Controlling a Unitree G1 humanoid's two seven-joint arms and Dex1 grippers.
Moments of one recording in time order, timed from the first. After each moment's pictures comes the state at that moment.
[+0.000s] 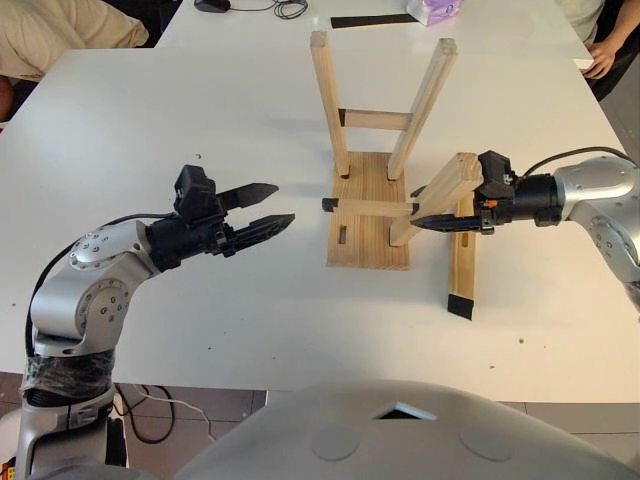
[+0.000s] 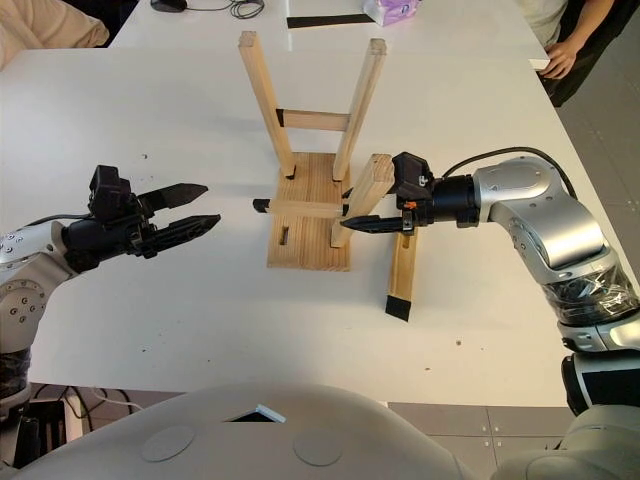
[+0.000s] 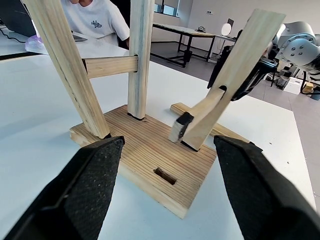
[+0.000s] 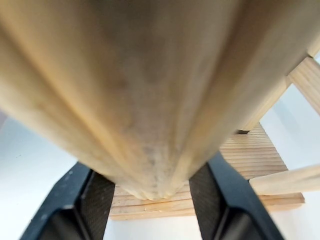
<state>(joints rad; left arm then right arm) 0.04 0.69 0.18 -0.38 -0.78 0.57 -0.97 -0.36 -0.93 0.29 -0.13 0.59 0.33 1.15</state>
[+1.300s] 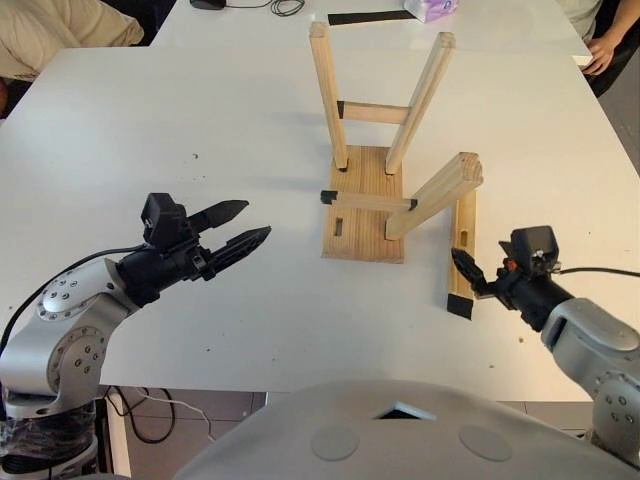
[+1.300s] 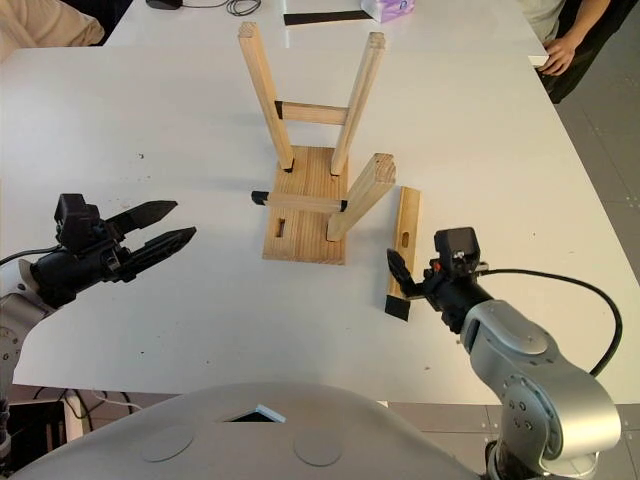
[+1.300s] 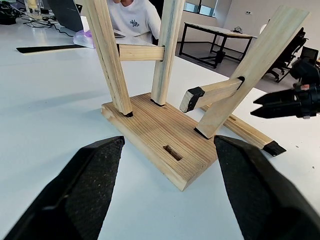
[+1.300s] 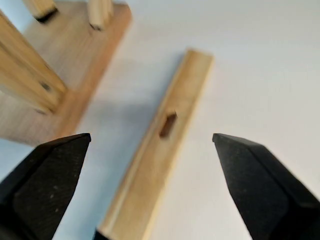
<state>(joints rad) 0.29 0.67 0.36 -0.54 -0.80 0.56 -0.86 0.33 -0.32 -0.30 -1.04 0.58 1.39 0.04</state>
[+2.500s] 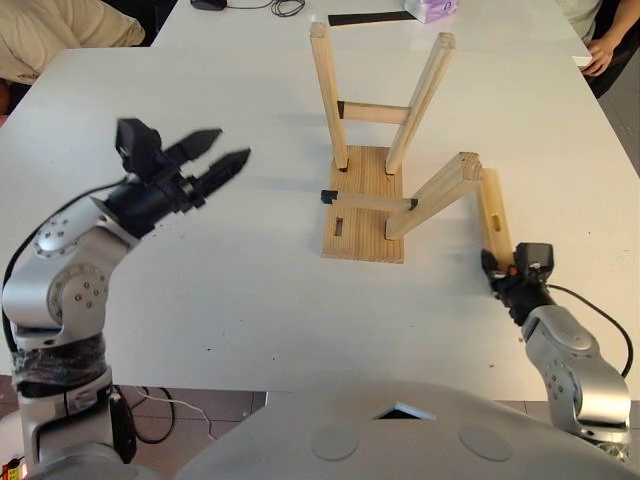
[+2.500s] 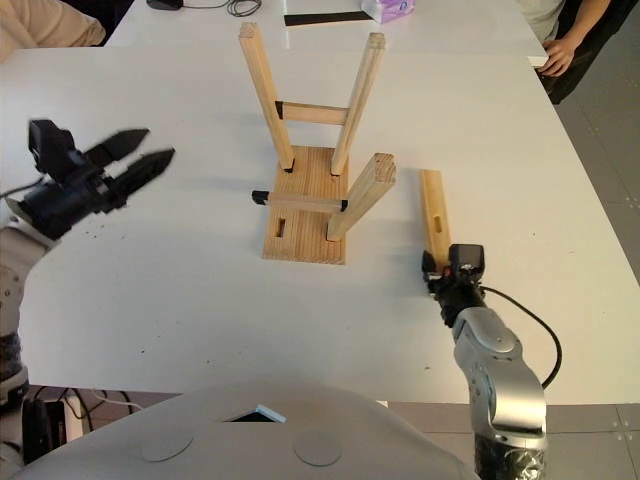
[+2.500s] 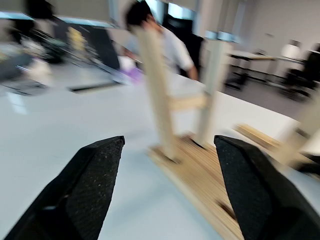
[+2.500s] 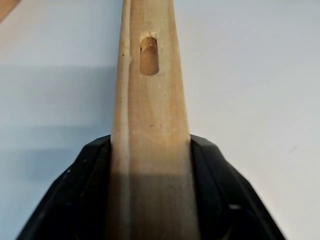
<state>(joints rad) -0.09 0.66 0.35 -0.34 -0.79 0.58 -0.64 0.39 -0.28 -0.20 -0.52 0.27 0.66 0.07</state>
